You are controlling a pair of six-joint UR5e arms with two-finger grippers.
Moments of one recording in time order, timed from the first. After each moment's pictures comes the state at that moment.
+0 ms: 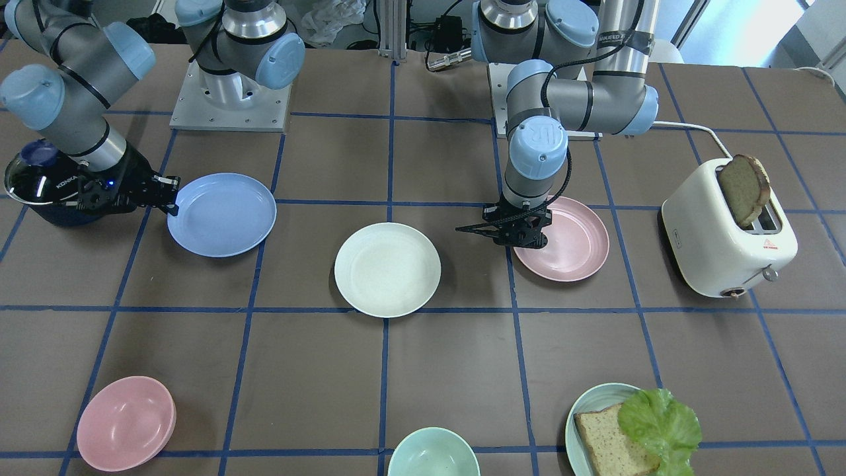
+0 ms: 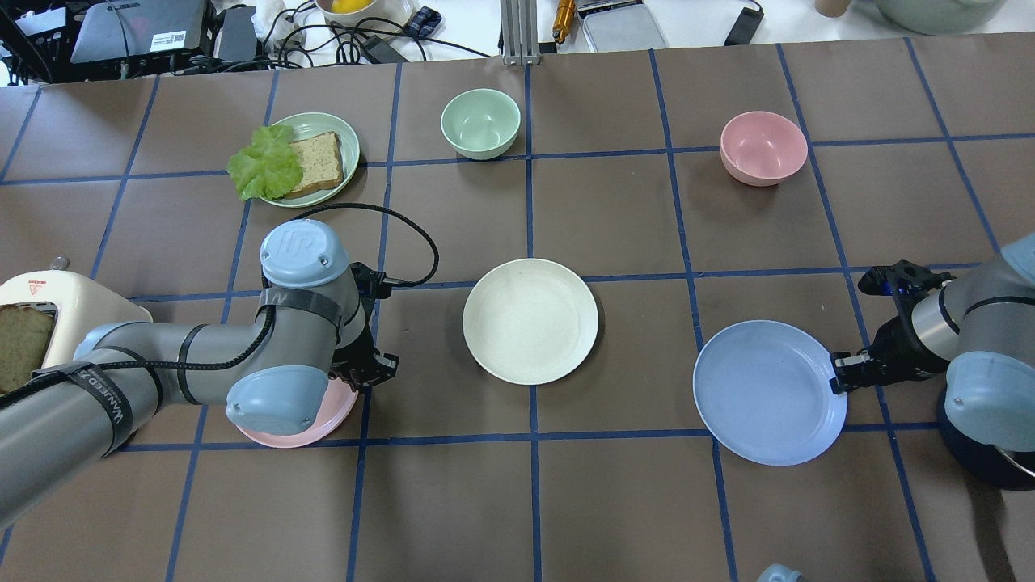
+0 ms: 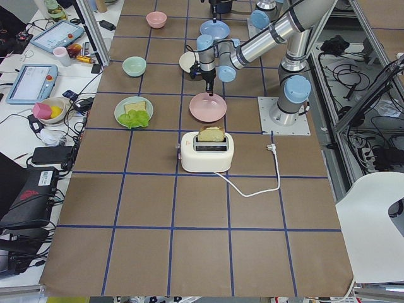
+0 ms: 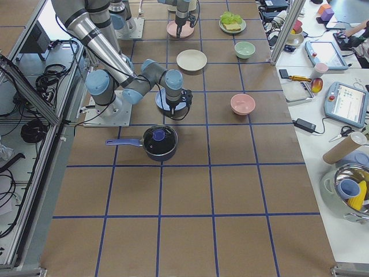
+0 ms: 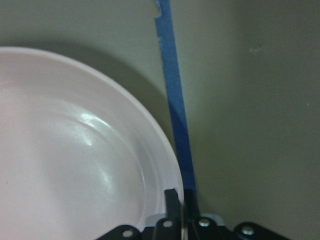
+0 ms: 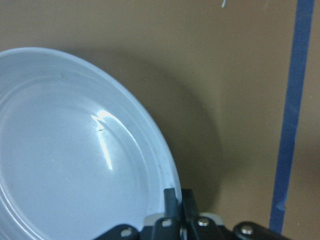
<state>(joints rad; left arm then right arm) -1.64 -1.75 -2.22 -0.89 1.69 0.07 0.99 -1.60 2.36 -2.20 -1.45 -0.60</state>
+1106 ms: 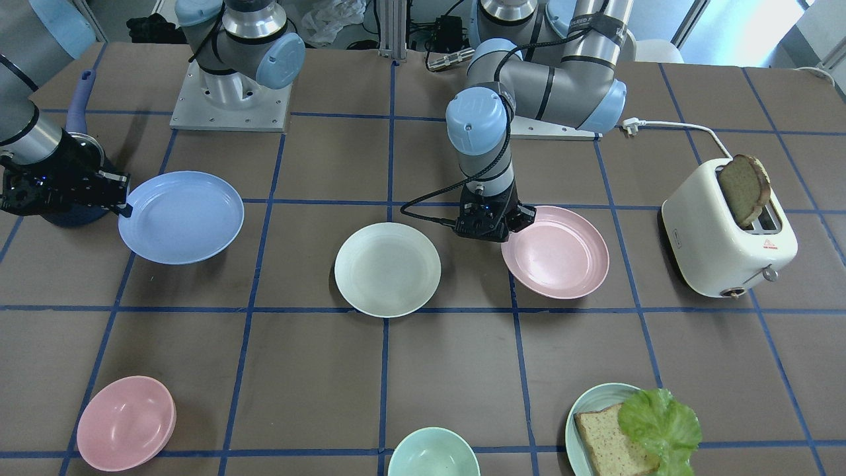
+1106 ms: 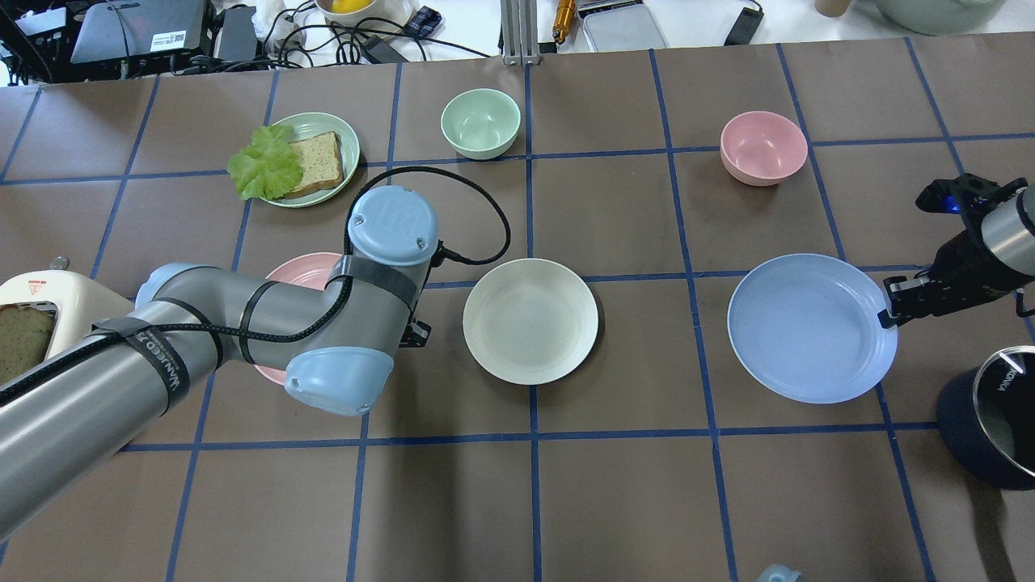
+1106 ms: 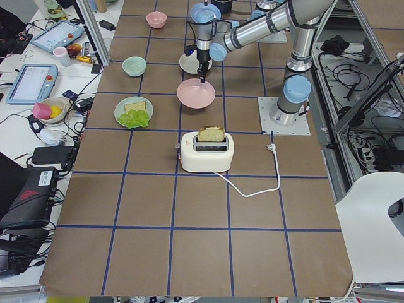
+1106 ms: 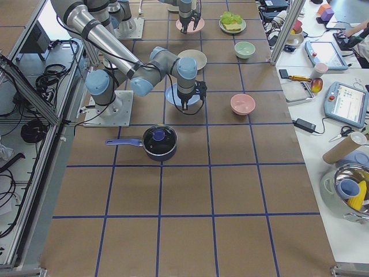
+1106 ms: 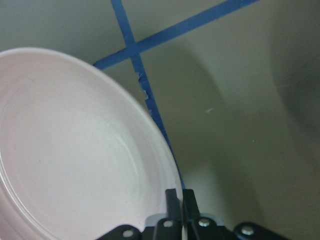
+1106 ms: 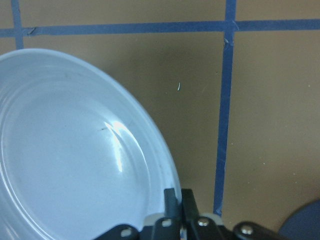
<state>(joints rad) -1.88 -1.77 -1.98 -1.05 1.89 0.00 0.99 -1.59 2.09 -1.95 -1.44 -0.60</state>
